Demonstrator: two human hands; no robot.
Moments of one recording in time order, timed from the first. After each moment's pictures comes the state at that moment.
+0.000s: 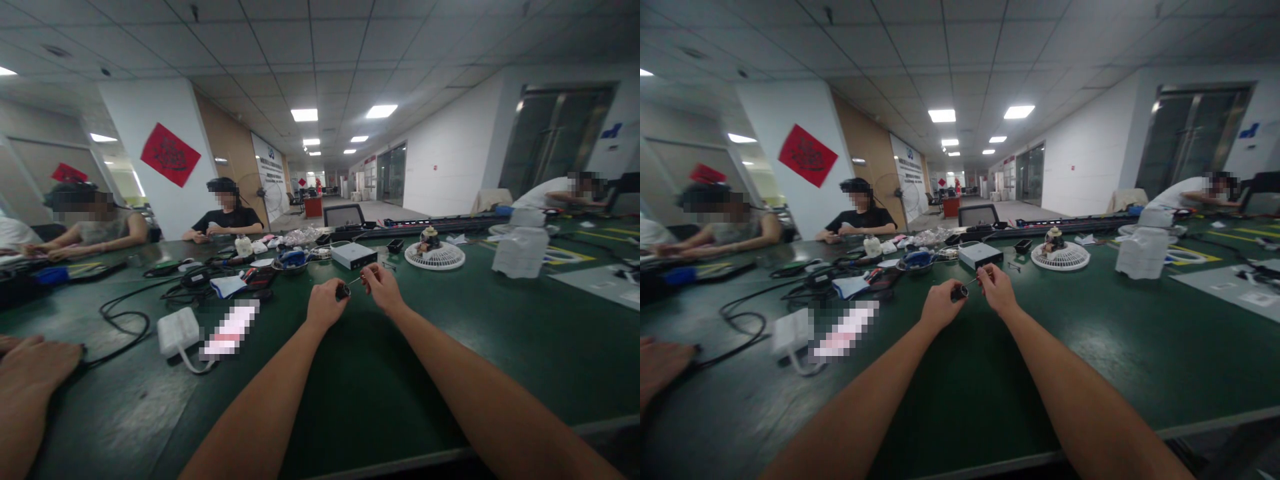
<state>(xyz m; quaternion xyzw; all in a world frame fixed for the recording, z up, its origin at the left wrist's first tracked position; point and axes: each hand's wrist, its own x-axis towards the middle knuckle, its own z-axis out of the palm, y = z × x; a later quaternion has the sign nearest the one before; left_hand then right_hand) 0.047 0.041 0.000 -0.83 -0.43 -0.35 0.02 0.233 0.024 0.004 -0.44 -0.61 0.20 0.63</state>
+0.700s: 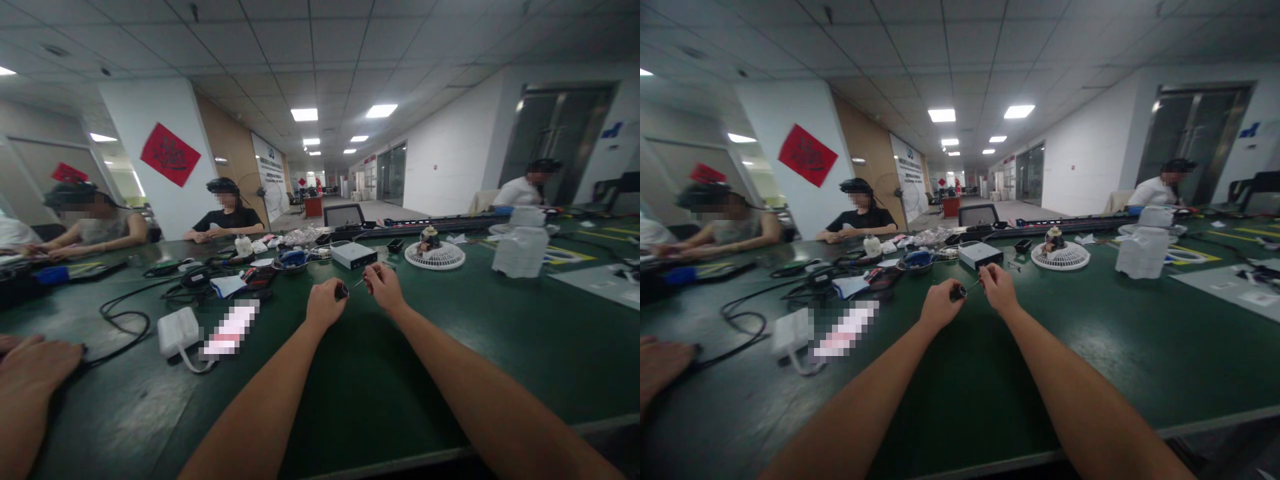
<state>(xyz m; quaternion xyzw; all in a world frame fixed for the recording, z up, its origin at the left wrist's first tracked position) 0.045 0.047 -0.005 -0.83 -0.42 -0.36 0.03 0.233 0.021 0.003 -0.42 -0.58 0.20 0.66</state>
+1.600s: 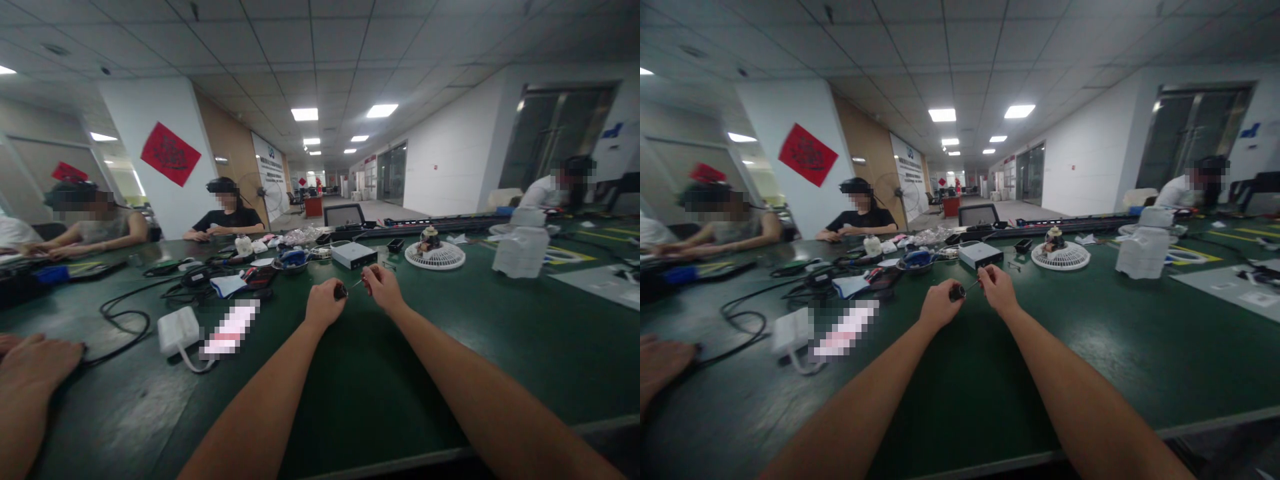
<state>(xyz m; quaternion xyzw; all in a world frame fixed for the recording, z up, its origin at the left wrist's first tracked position) 0.045 0.046 -0.004 -0.83 -0.43 -0.35 0.02 0.234 0.026 -0.001 -0.44 -0.59 0.20 0.65</state>
